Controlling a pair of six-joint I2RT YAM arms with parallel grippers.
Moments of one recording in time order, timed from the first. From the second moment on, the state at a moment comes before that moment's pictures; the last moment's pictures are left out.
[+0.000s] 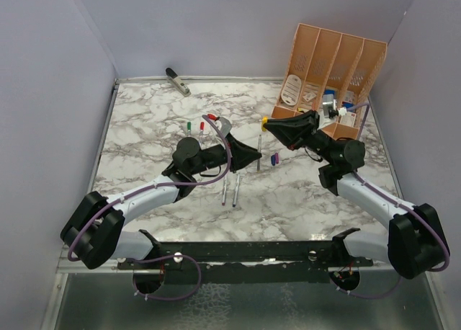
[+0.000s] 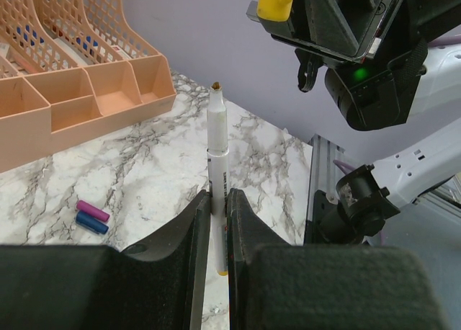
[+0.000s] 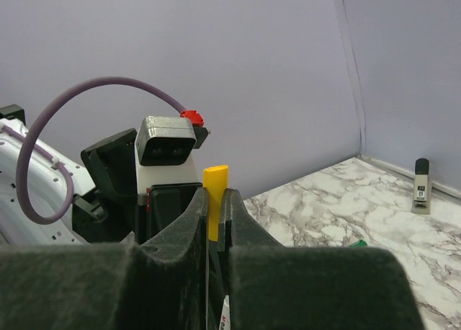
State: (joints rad) left arm -0.70 1.31 0.66 0.78 0.55 -0.50; right arm 0.39 1.21 0.63 1.22 -0.67 0.69
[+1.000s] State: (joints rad) left arm -0.72 1.31 0.66 0.79 0.57 -0.48; right arm 0.42 1.25 0.62 1.19 -0.67 0.66
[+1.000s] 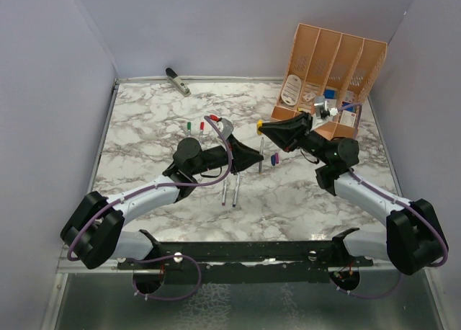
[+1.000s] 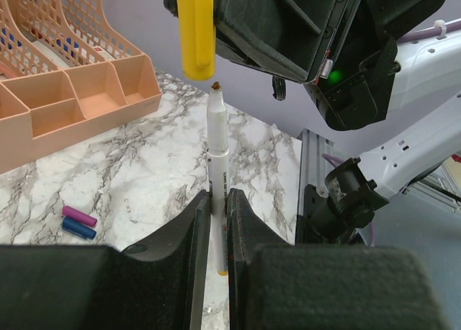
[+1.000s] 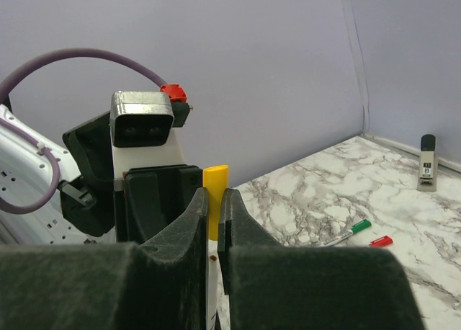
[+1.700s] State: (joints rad) left arm -0.72 1.29 0.67 0.79 0.57 -0.47; right arm 0.42 1.18 0.61 1.12 -0.66 0.61
